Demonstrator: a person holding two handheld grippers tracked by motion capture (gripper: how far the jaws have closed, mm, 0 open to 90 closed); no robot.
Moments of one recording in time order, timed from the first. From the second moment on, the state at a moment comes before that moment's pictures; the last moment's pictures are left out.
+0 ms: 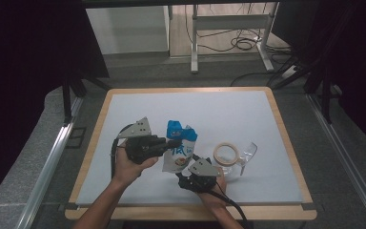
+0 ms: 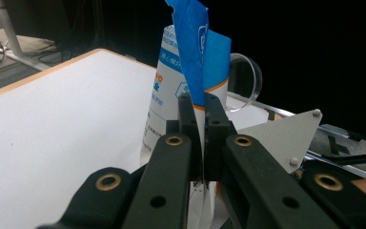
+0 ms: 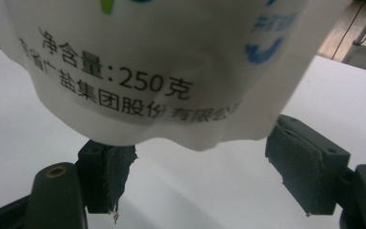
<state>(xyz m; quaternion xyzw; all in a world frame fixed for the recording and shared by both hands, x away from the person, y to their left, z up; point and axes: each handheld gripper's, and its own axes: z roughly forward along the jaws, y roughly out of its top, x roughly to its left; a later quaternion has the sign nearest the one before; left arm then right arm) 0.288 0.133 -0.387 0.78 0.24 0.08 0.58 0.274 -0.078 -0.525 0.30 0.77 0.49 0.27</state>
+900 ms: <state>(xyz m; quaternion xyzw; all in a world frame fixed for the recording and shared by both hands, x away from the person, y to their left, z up) 0.307 0.110 -0.391 0.78 0.24 0.05 0.57 0.249 -0.087 -0.519 0.30 0.76 0.52 0.23</state>
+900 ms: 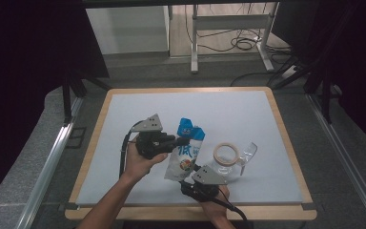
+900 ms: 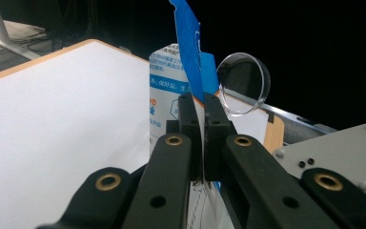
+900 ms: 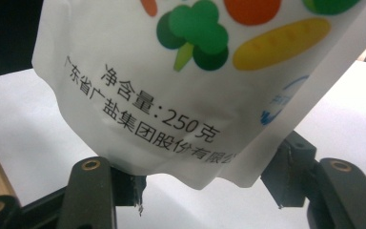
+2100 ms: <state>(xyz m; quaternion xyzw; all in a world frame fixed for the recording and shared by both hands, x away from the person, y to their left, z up) 0.328 0.060 -0.400 0.83 0.21 0.00 0.52 0.229 -0.102 -0.529 0.36 0.75 0.51 0.22</state>
